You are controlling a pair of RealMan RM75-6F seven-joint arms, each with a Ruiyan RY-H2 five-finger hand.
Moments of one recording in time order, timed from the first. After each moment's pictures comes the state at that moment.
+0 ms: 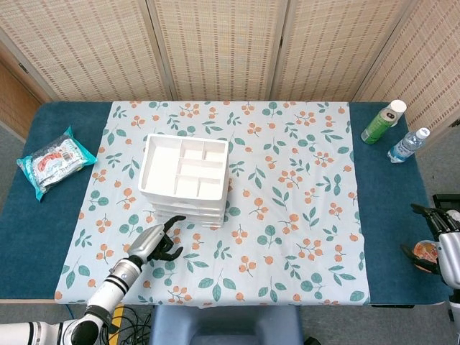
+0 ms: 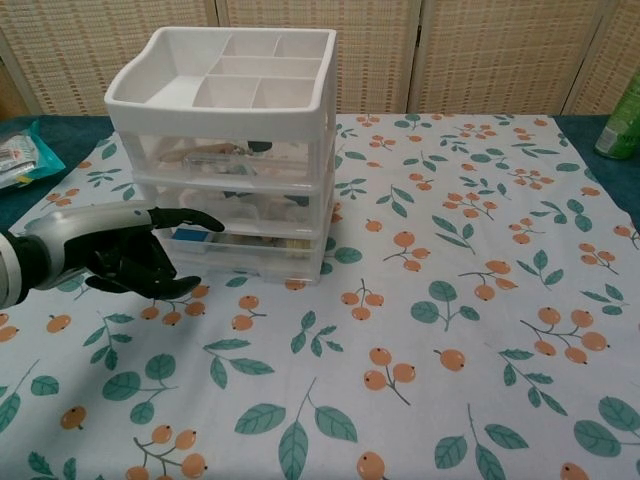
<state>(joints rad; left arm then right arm) -0.65 -1.43 -0.14 -1.85 0.85 0.93 0.07 0.03 -1.09 0.09 -1.54 -1.55 1.61 0.16</state>
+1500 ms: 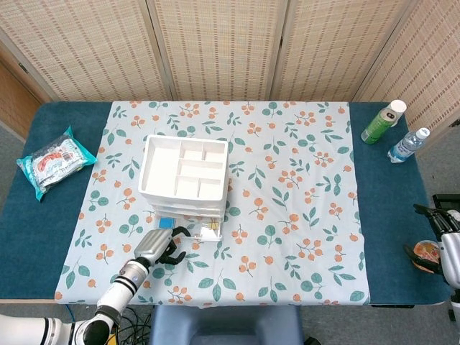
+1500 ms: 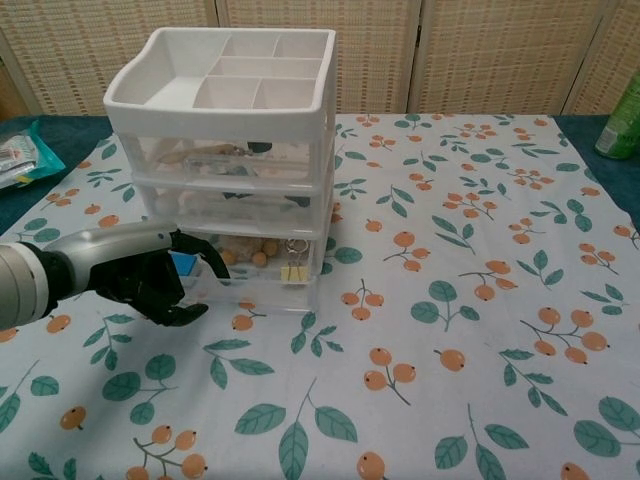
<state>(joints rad) -0.72 -1.48 -0.08 -1.85 0.76 1.01 0.31 0.03 -1.10 0.09 -1.52 -1.54 1.60 0.18</state>
